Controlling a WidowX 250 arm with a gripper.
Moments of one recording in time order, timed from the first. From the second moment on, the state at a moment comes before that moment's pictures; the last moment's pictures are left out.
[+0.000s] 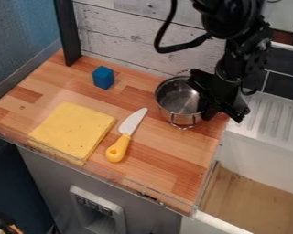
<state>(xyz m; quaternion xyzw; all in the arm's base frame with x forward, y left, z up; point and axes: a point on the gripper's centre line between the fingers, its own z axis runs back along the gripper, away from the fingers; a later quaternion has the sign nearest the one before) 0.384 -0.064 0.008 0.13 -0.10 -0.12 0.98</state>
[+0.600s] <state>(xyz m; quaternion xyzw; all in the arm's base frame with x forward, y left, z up) 0.385 -0.067 -0.010 0.14 -0.08 -0.15 0.98</state>
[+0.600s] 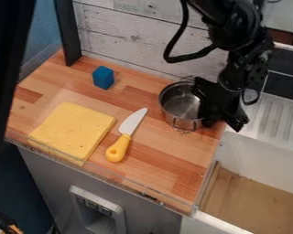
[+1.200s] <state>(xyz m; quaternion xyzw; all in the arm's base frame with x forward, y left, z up) 0.382 -0.070 0.008 0.13 -0.09 -0.15 0.98</state>
